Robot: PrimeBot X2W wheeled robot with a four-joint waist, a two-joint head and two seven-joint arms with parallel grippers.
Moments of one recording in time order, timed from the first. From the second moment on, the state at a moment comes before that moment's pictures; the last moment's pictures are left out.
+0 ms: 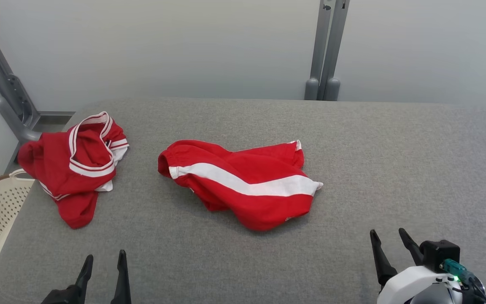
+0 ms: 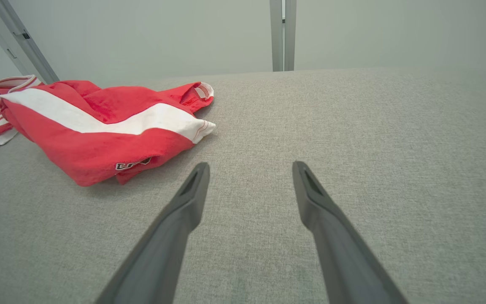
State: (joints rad) left arm 0.14 0.21 -0.20 0.19 -0.43 0.06 -0.26; right arm -0.01 -0.05 0.00 0.38 0.16 0.13 -0.16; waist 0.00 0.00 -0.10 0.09
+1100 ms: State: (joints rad) left arm -0.11 0.24 -0.32 0.30 -0.39 0.03 -0.01; right arm -0.14 -0.05 0.07 0.39 0.10 0.13 0.07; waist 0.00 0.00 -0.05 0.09
